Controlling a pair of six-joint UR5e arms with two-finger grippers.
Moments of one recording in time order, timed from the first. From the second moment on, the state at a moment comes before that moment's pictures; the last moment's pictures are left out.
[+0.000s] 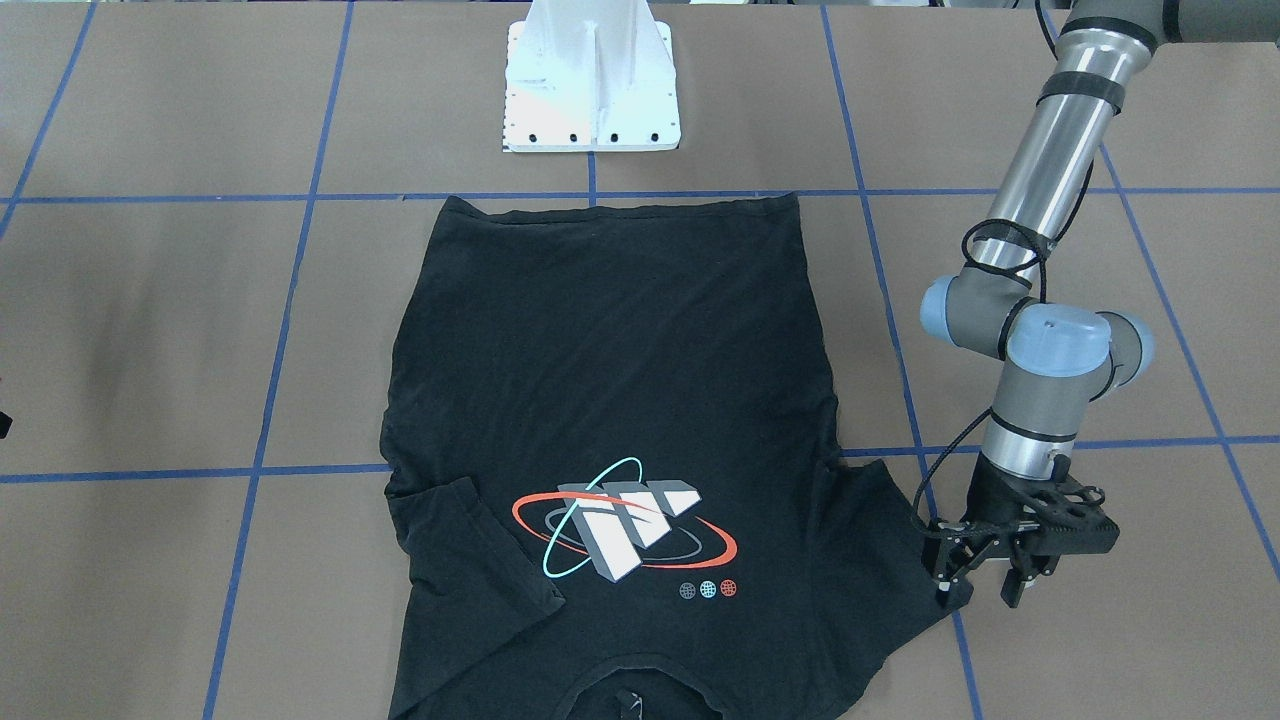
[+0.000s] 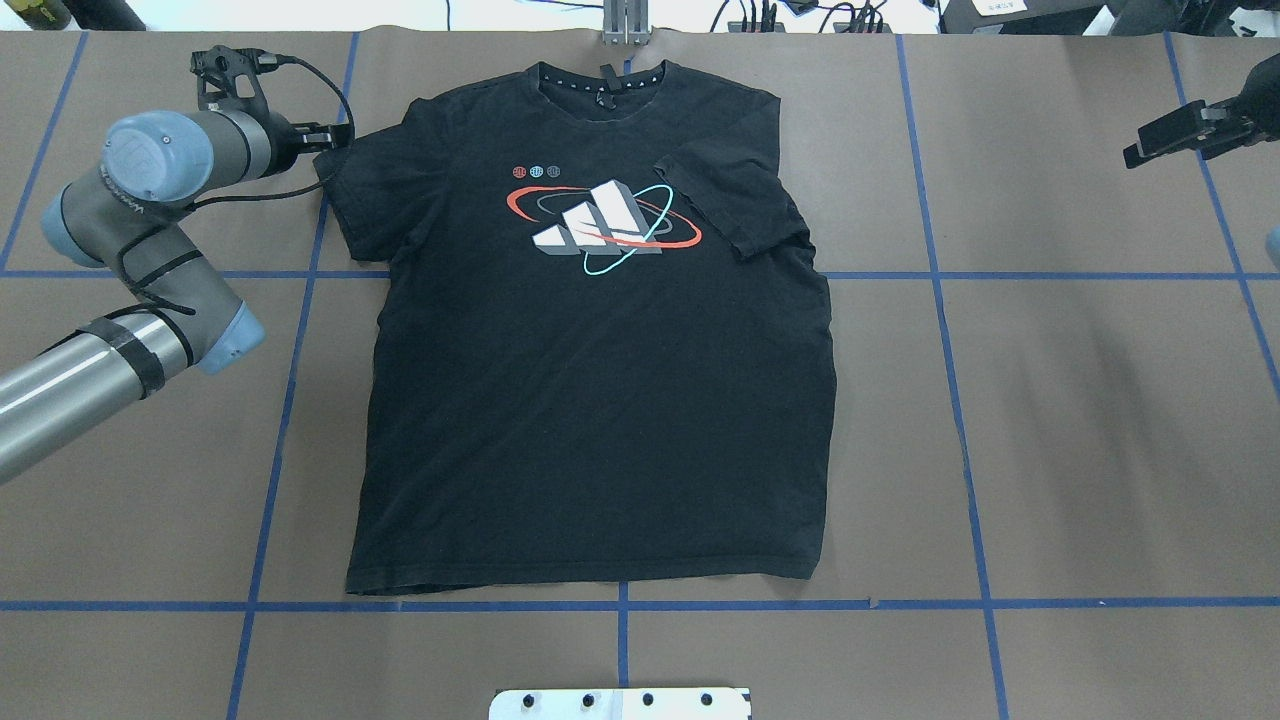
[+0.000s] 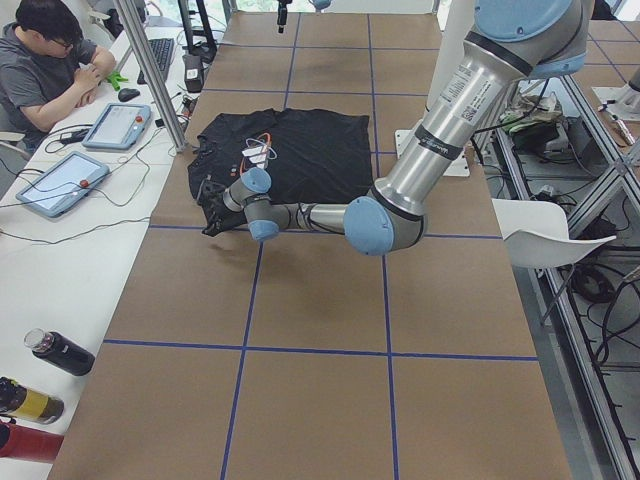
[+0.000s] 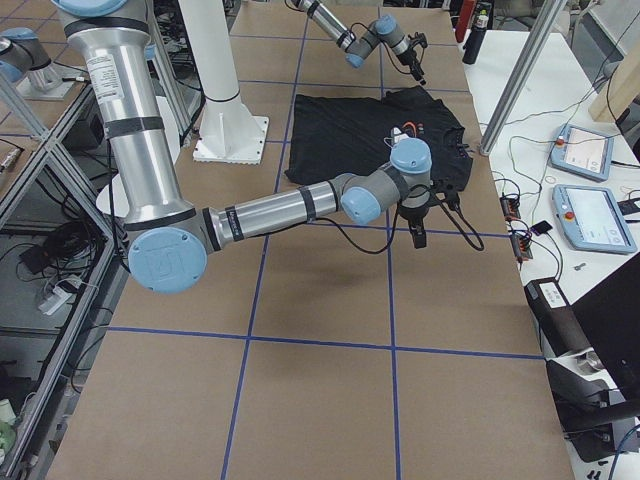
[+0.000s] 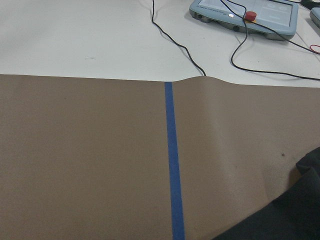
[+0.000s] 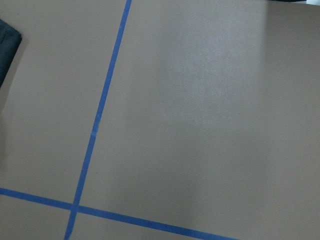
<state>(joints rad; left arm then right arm) -0.89 -2.20 -0.88 -2.72 -1.58 -1.05 1.28 -1.36 1.63 -1.20 2.28 0.47</state>
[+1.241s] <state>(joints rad) -0.88 -2.18 -0.89 -2.72 -1.59 -0.95 1.28 -1.35 1.61 -1.20 2.28 0.48</state>
